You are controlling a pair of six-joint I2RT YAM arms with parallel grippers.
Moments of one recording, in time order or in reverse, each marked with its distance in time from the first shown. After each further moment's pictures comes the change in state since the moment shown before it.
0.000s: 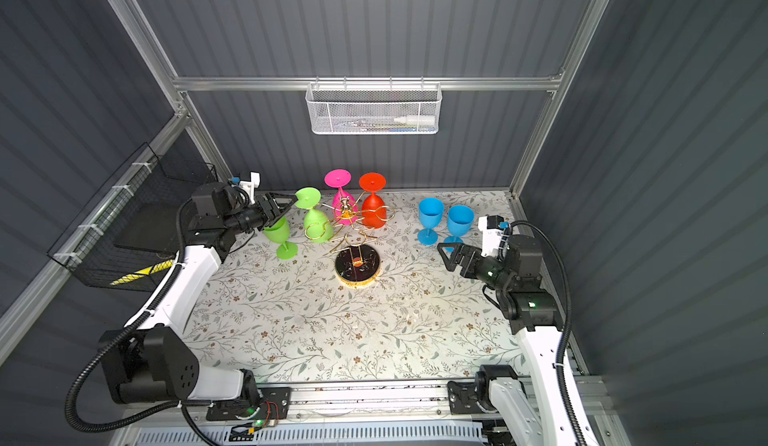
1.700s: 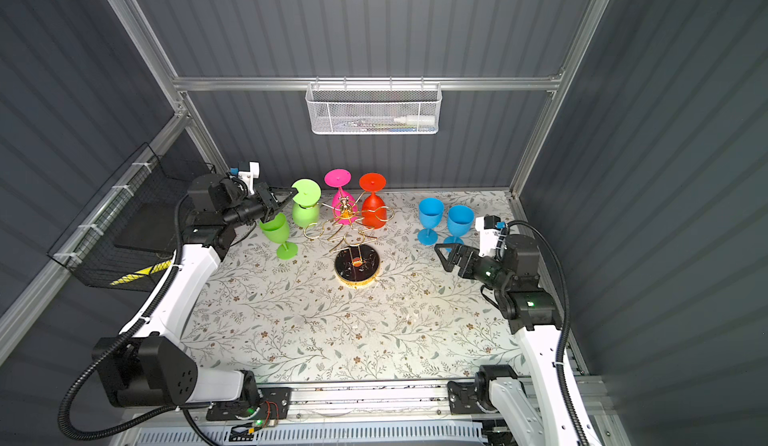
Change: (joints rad) left arm -0.037 -0.032 0.058 0.048 0.010 -0.167; right arm 0.021 0.004 0.000 0.001 -0.004 0.013
